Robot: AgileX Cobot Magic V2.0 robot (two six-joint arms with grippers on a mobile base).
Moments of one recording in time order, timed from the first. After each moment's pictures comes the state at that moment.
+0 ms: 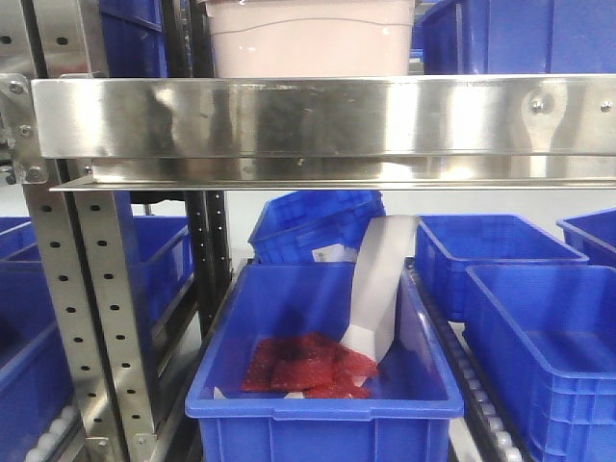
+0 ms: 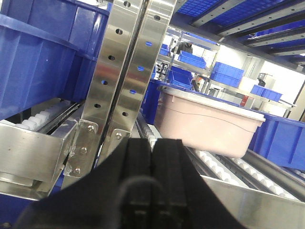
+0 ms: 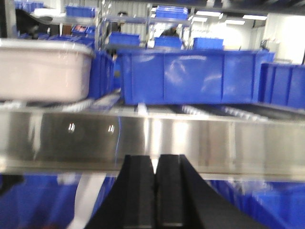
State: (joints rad) left arm -0.22 0.25 -0.28 -1.17 -0.13 0.90; right arm -0.07 0.01 0.03 0.10 -0.09 -0.11
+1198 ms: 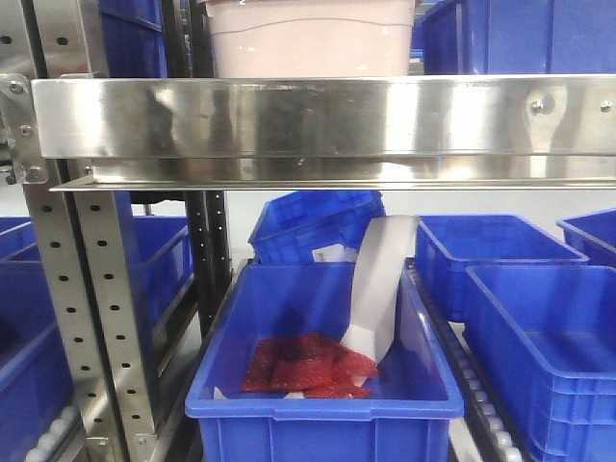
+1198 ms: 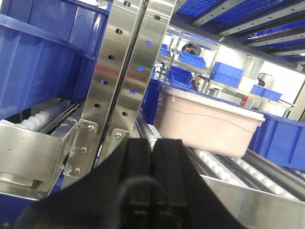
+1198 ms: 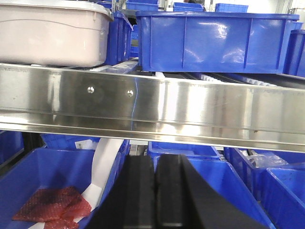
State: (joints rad) left arm -0.22 0.25 -0.28 -1.17 -0.13 0.90; right arm -0.02 -0.01 0.03 0.02 0.03 -0.03
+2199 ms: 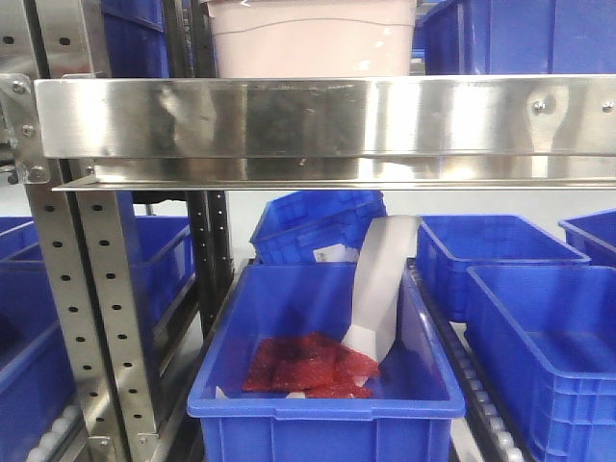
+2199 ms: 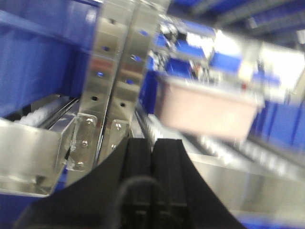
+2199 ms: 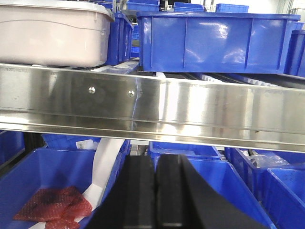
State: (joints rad) left arm -0.21 0.25 -0.27 -0.96 -0.04 0.87; right arm -0.02 -0.01 0.03 0.02 0.03 -0.03
